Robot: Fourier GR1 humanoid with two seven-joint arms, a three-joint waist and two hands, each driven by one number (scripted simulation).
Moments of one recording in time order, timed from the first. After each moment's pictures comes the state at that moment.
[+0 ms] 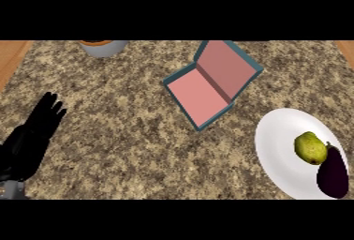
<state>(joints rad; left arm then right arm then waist) 0.02 0.40 0.00 -1.69 0.38 0.11 0.22 -0.14 -1.01 0.06 -1.42 -0.44 0.40 0.69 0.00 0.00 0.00</state>
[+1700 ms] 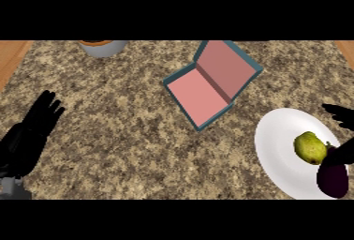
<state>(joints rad) -0.01 0.29 0.14 -1.67 0.29 -0.04 0.27 -0.24 -0.66 -0.08 -1.35 0.00 0.58 0.75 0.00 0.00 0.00</state>
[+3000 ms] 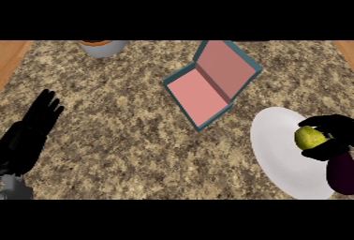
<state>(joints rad) -0.04 0.23 0.20 -1.65 0.24 -0.10 0.28 -0.25 -0.51 -0.13 -1.24 0.26 0.60 0.60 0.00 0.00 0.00</state>
